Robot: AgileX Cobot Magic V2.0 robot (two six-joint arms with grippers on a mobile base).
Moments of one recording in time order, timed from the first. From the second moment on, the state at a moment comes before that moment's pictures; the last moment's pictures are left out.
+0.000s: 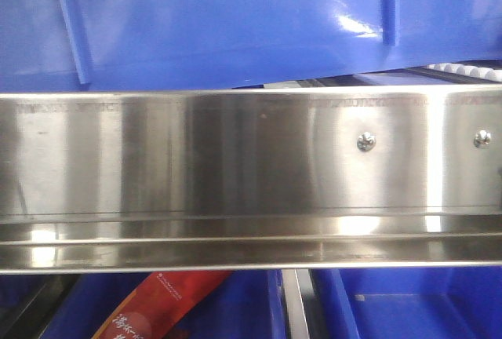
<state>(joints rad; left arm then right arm) -0.01 1.47 -1.51 -0.05 0.99 -0.21 0.19 1.71 -1.95 0.07 1.24 -0.08</state>
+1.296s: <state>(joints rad) -0.01 1.47 -1.51 -0.08 0.98 -0.21 0.20 1.71 -1.95 0.09 1.24 -0.13</state>
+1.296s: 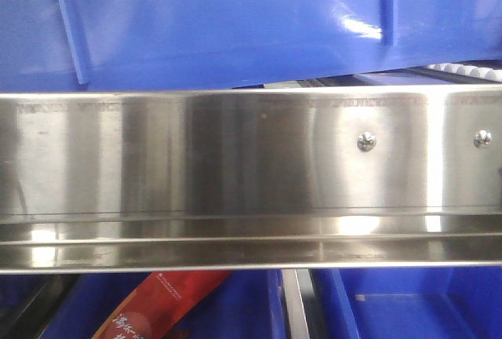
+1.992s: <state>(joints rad) -0.01 1.52 -1.51 -0.10 0.96 -0.21 0.20 1.71 -1.95 0.09 1.24 -0.13</state>
